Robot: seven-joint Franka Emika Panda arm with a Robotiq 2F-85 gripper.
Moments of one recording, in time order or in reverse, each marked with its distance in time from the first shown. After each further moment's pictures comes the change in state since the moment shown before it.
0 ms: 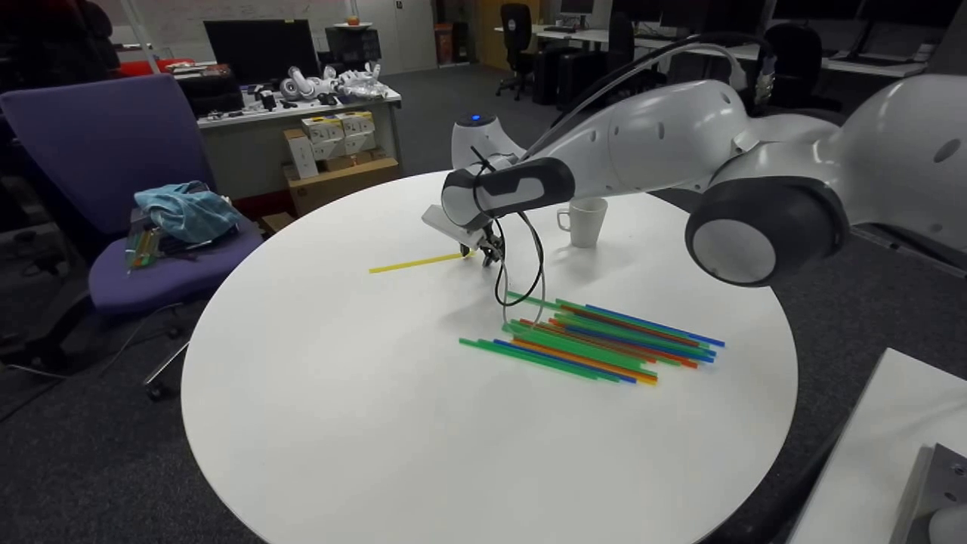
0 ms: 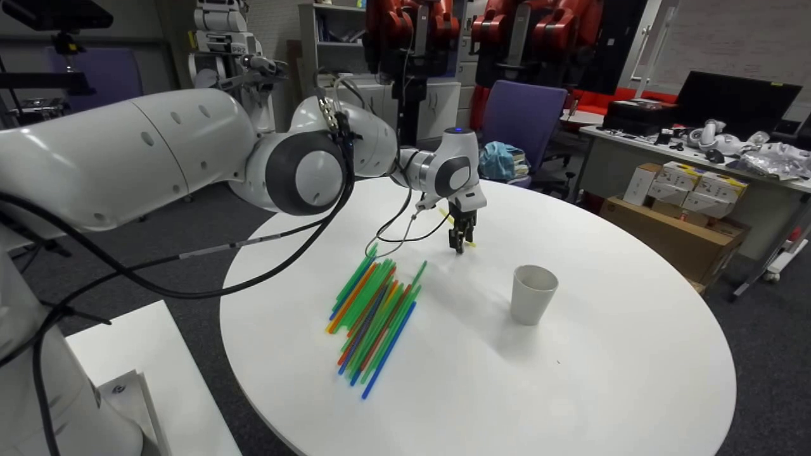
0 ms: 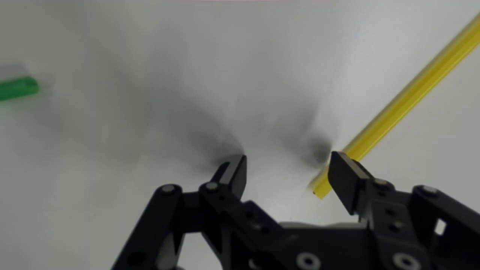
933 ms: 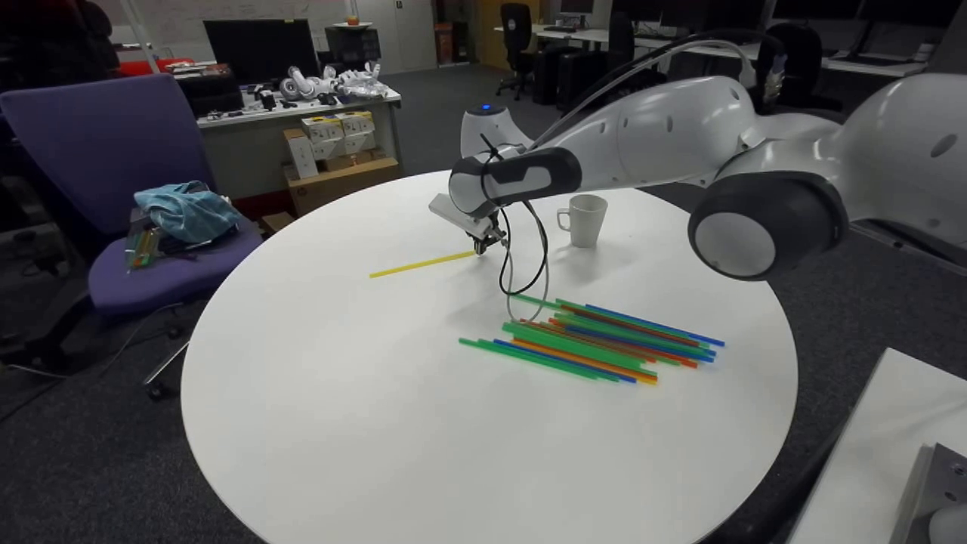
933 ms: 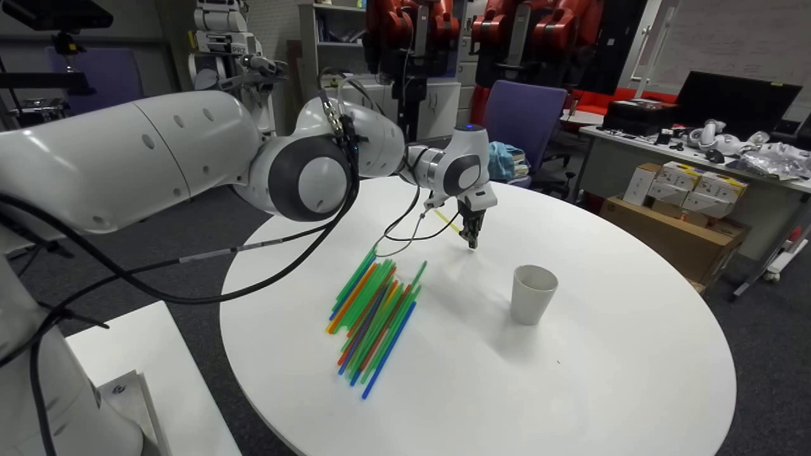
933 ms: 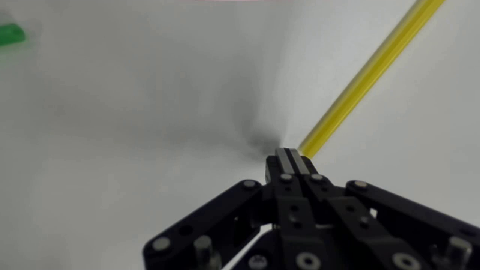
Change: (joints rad) arm -0.040 0.004 0.016 0.035 0.003 -0.007 -0.030
